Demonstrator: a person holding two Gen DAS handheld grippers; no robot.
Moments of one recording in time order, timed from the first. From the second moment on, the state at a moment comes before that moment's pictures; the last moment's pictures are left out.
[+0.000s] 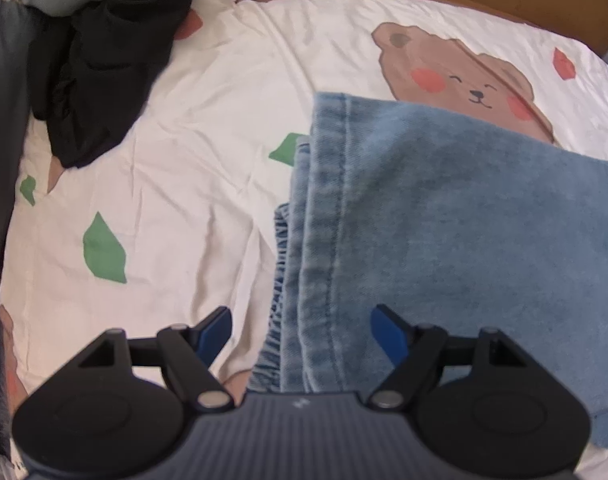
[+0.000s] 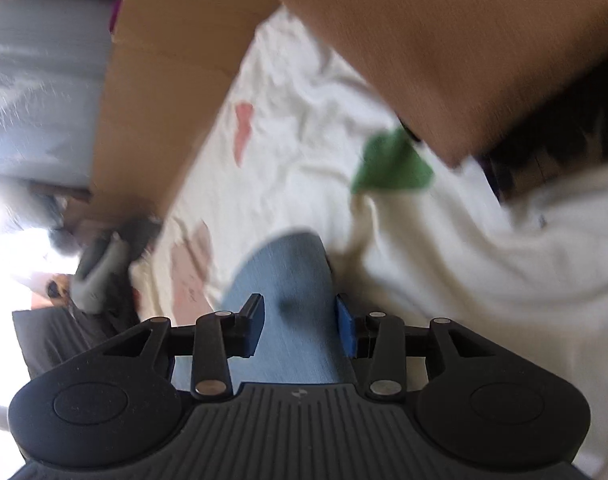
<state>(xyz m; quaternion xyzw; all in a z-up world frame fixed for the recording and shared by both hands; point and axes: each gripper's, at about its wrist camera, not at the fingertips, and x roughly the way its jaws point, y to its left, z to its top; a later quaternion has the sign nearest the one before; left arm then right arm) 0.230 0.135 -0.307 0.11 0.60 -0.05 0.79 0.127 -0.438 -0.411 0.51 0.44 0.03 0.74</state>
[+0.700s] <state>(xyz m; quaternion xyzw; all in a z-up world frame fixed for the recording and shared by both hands) 0.174 0.154 -0.287 0.08 0.62 -0.01 0.78 0.012 -0.363 -0.391 0.46 0.58 -0.06 0.67</state>
